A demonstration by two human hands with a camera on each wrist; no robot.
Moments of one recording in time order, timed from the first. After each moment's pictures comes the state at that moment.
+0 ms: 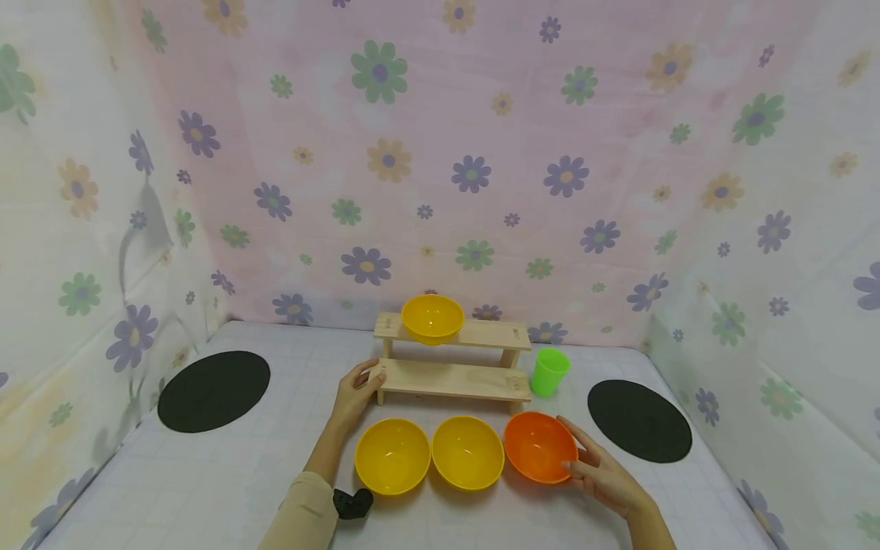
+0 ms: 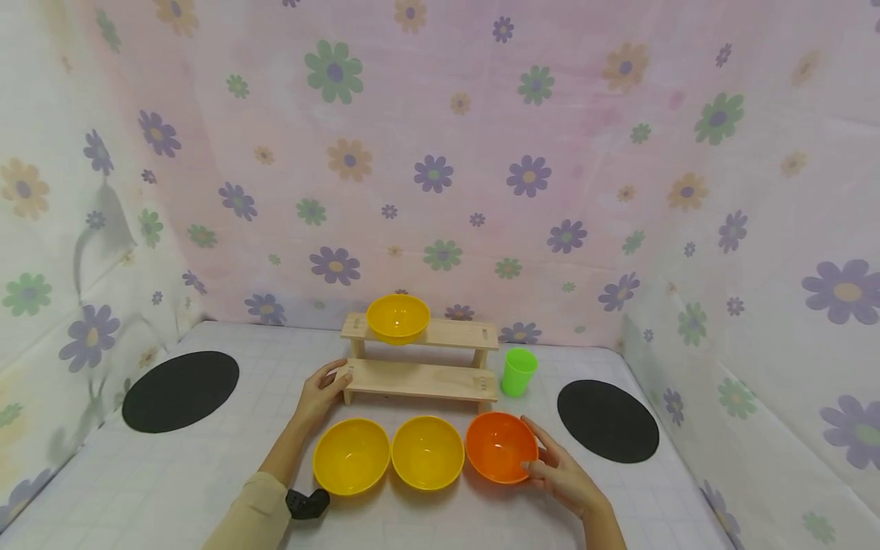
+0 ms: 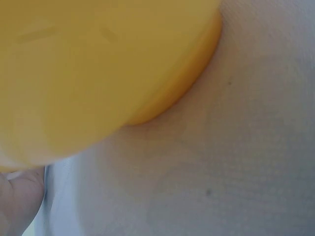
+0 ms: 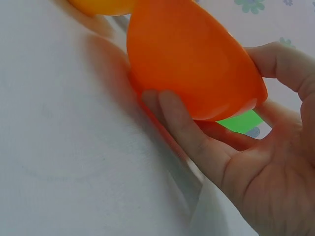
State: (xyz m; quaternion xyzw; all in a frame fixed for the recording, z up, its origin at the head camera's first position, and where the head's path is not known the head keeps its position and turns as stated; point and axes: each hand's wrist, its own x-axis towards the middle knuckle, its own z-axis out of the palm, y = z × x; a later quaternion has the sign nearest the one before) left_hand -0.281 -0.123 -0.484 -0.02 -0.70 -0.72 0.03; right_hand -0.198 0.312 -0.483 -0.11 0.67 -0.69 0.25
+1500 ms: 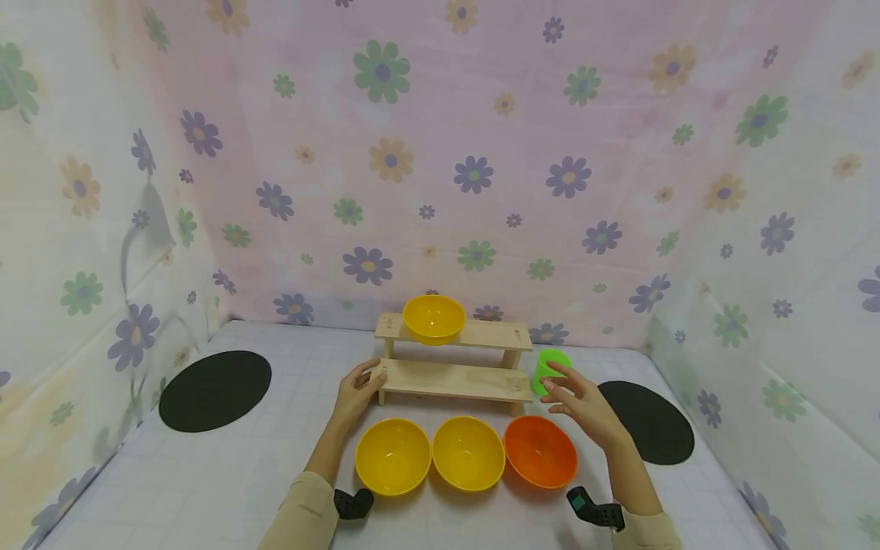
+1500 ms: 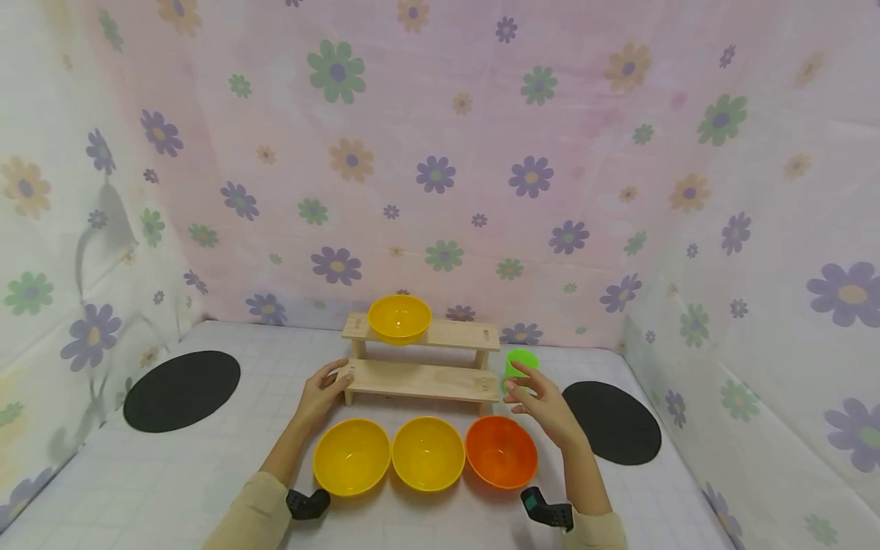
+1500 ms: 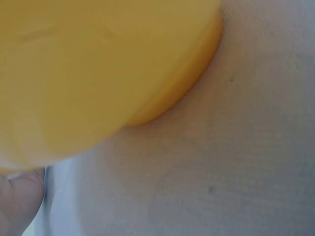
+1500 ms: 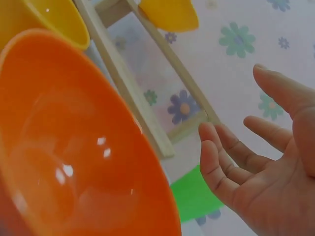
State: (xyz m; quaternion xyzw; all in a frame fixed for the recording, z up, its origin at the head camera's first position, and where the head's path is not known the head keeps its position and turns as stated) left_hand -0.295 -0.124 -0.507 -0.01 -0.70 -0.71 0.05; right_hand -0.258 0.275 -0.426 -0.12 0.81 -0.57 0.05
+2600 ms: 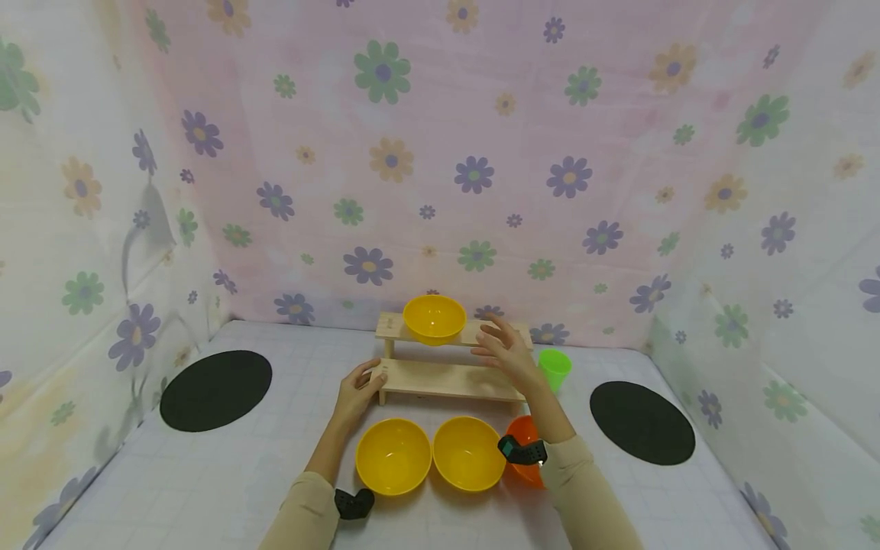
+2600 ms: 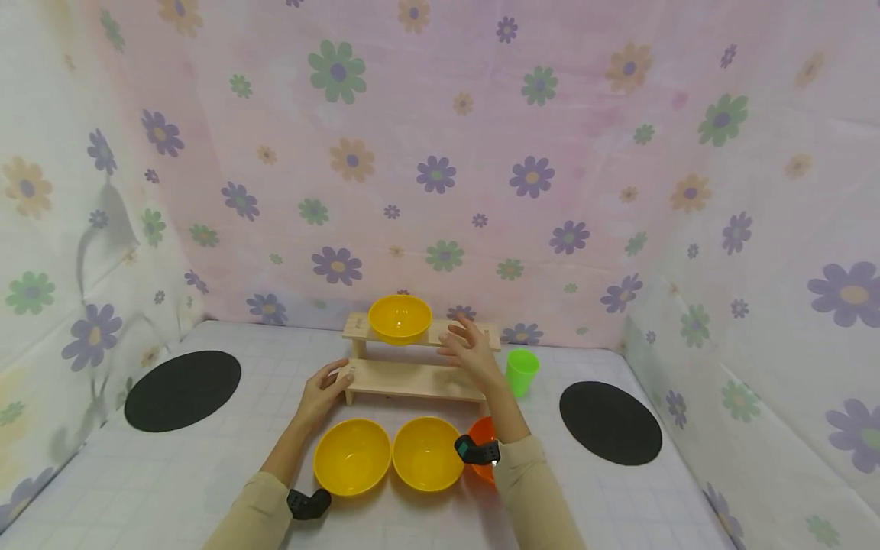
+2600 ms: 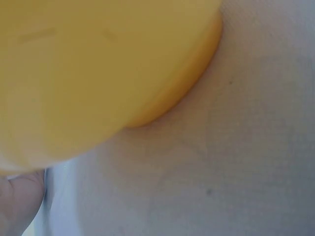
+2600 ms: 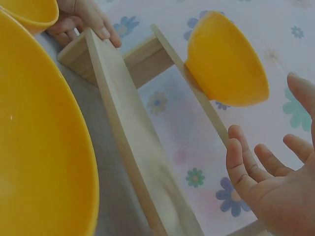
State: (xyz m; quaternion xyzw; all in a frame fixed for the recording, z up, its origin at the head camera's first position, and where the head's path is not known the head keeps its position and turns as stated) left_hand -0.293 -0.124 -0.505 -0.02 -0.69 -0.72 0.05; right_hand -0.325 0.170 -0.408 -0.14 0.72 -0.67 0.06
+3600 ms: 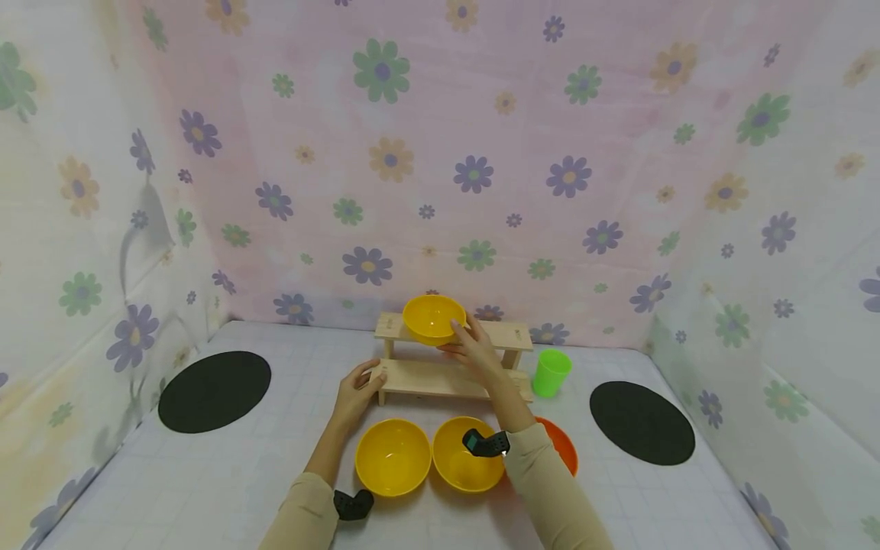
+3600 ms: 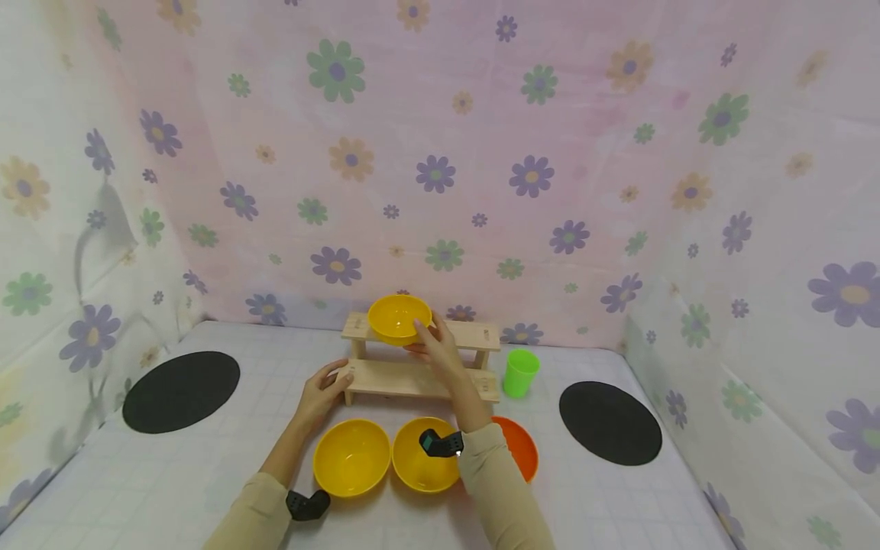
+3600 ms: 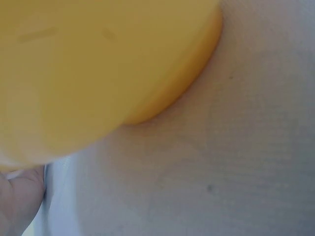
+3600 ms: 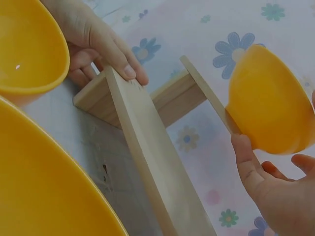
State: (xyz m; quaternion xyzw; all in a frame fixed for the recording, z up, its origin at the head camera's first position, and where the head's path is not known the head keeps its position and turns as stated) left_hand -0.277 -0.123 -0.480 -0.03 -0.69 -0.72 0.04; right_hand -0.336 0.111 -0.411 -0.11 0.64 -0.76 0.08
